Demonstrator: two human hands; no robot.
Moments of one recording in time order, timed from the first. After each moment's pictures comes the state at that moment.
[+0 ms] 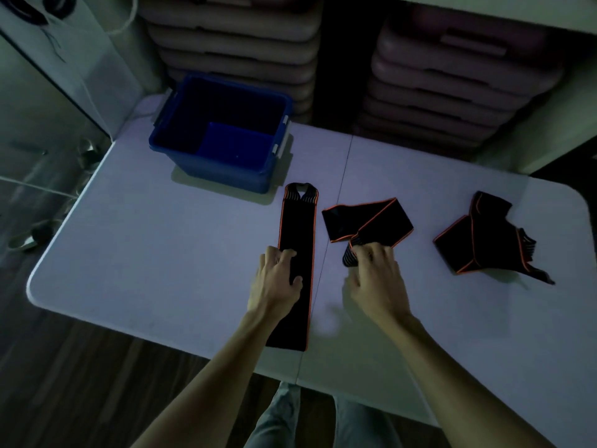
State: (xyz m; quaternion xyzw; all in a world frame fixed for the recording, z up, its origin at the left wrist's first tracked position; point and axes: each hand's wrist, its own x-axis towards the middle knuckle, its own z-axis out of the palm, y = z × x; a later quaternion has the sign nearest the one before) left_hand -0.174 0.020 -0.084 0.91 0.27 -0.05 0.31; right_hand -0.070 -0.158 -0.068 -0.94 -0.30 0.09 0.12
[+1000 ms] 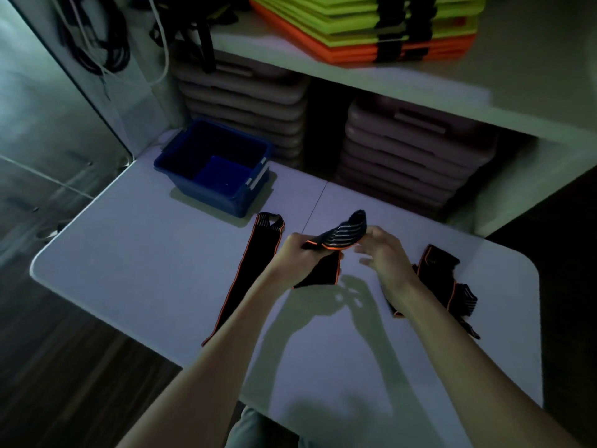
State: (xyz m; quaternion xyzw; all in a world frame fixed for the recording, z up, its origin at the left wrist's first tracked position) left_hand -0.063 -0.088 0.060 0.61 0.29 0.02 0.74; right_hand 0.037 -0.223 0.078 -0.75 -0.11 0.33 0.56
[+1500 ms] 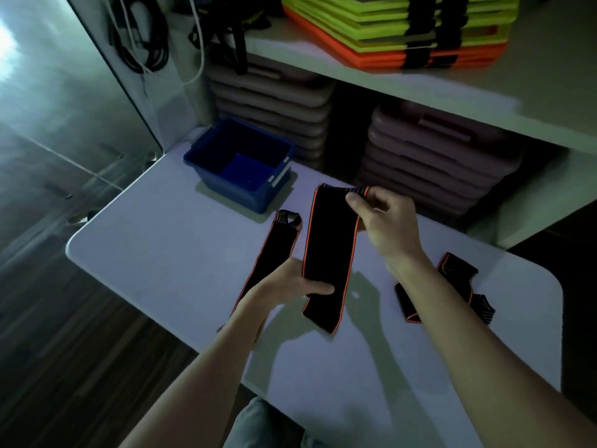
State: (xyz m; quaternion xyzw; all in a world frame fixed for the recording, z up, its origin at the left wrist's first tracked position) left_hand -0.113 -0.071 0.024 0.69 0.30 -0.09 0.65; right_hand 0.033 -0.179 0.117 -0.76 -0.25 0.17 0.58
